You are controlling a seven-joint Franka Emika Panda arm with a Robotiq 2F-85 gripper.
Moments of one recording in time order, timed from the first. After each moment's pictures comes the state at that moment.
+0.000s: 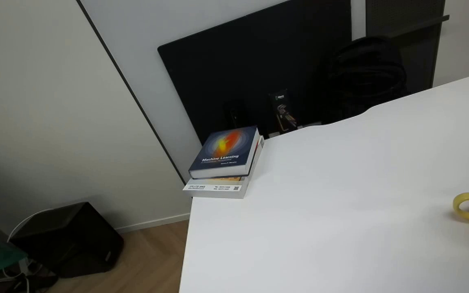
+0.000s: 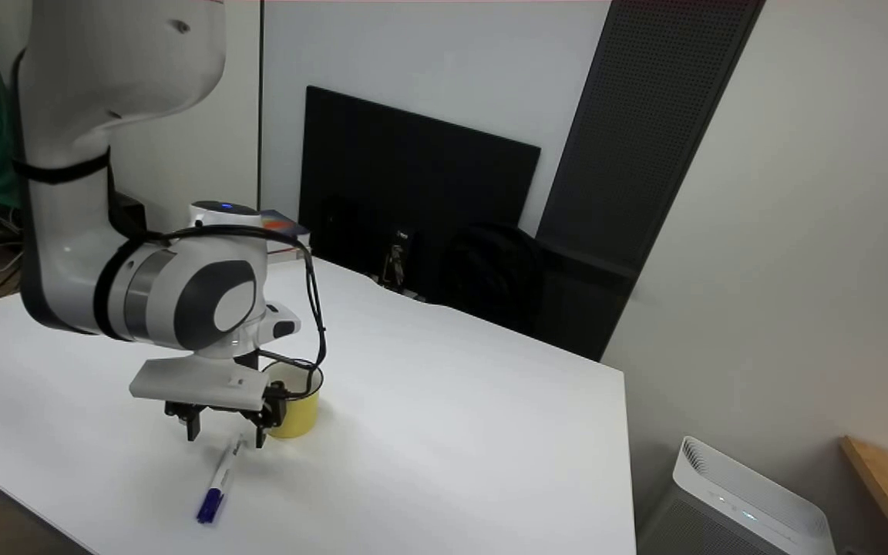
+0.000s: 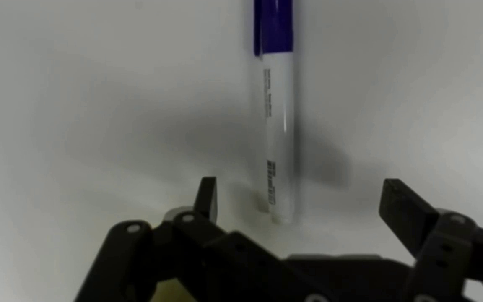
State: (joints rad) arm 0.17 0.58 -0.02 -2.52 -0.15 3.07 -0.13
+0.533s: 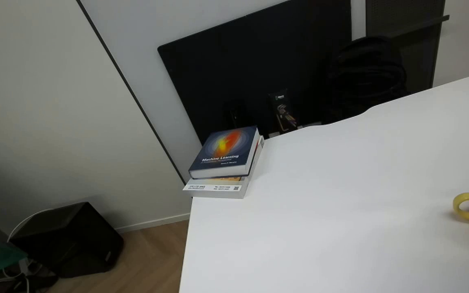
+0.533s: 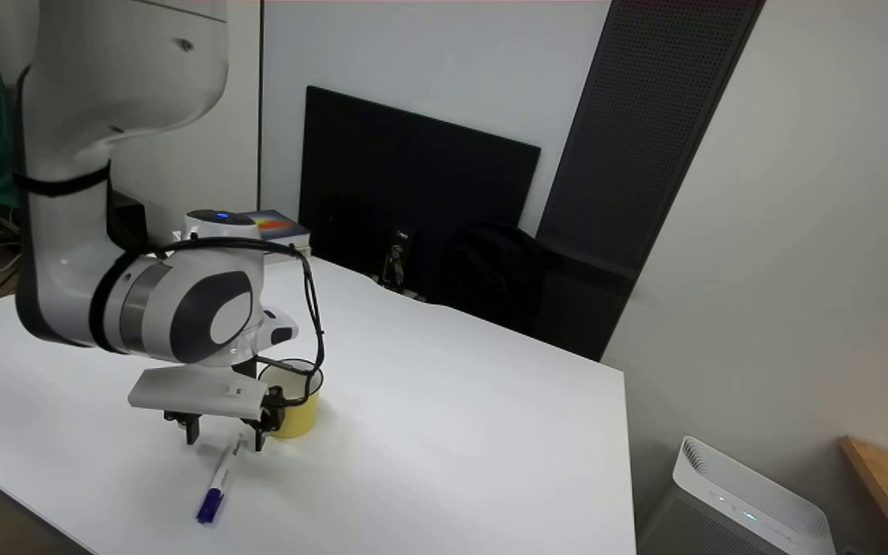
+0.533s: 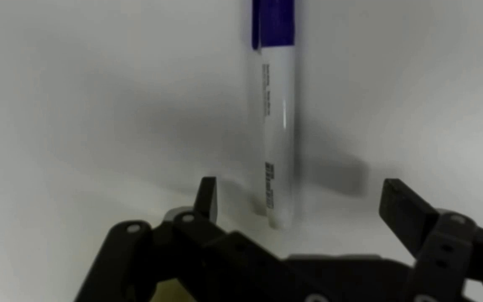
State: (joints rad) arm 0.17 0.62 -0.02 -2.52 -0.15 3.13 -0.13
